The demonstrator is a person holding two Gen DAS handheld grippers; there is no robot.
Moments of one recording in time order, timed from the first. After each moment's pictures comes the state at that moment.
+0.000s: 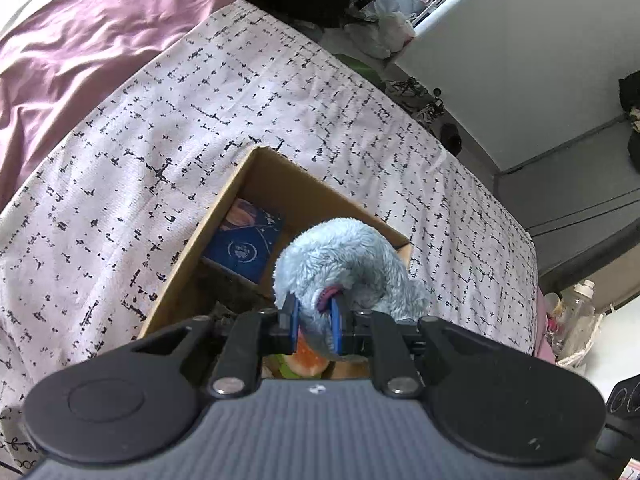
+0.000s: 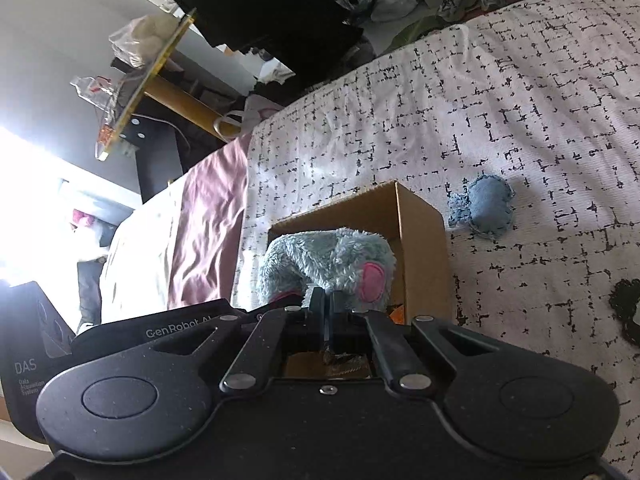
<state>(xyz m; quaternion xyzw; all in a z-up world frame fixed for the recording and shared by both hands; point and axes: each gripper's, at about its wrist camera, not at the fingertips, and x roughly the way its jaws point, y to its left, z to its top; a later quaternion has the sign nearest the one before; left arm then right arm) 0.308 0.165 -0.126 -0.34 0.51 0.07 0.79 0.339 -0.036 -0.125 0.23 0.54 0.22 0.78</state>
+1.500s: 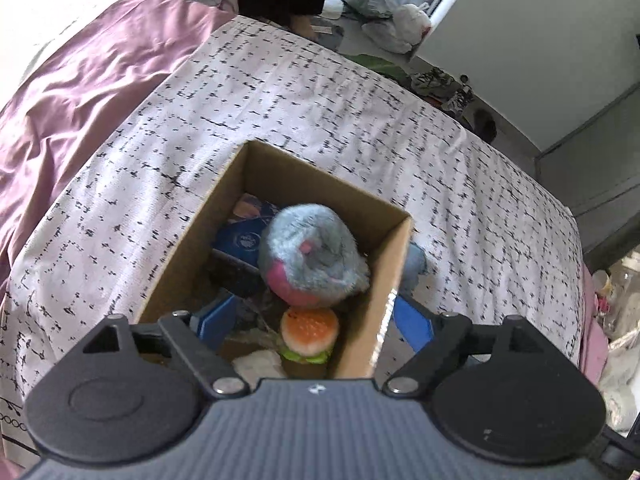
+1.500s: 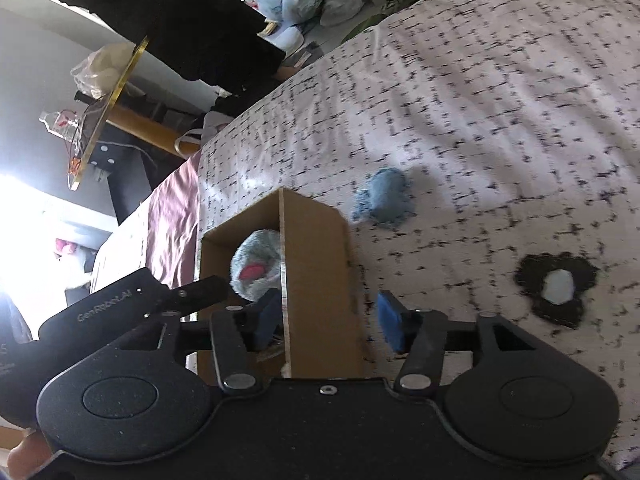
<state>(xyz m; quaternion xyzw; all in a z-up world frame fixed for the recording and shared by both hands) 0.309 0.108 -0.106 -0.24 0.53 0.12 0.80 0.323 -0.129 -0.134 0.25 0.55 0.17 0.78</state>
